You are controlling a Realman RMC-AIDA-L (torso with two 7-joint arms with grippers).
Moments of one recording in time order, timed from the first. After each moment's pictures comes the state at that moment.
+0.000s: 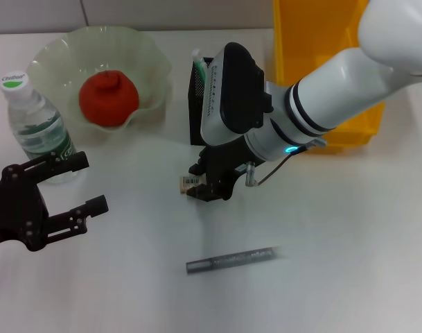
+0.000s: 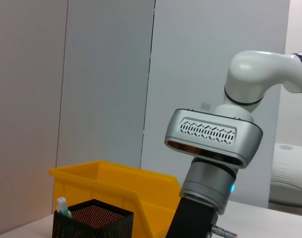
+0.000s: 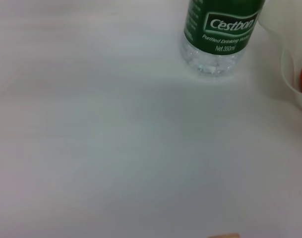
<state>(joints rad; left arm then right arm) -0.32 -2.00 0.44 0.49 1.99 1.88 -0.94 0.97 2.09 -1.81 -0.60 -1.97 -0.93 1.83</state>
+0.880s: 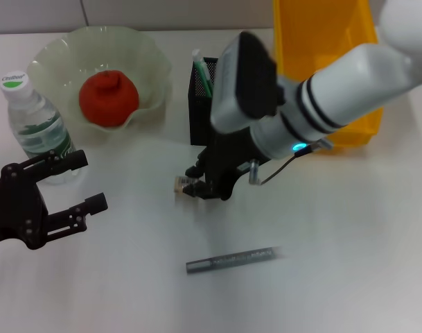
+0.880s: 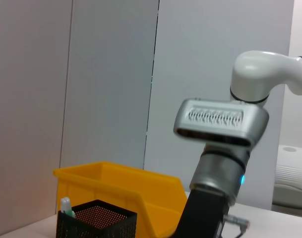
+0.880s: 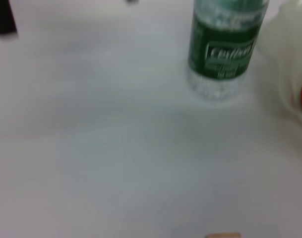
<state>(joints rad) -0.32 -2.00 0.43 0.48 1.98 1.87 -0.95 0.92 2.09 -1.71 -0.66 -1.96 -1.02 1.83</state>
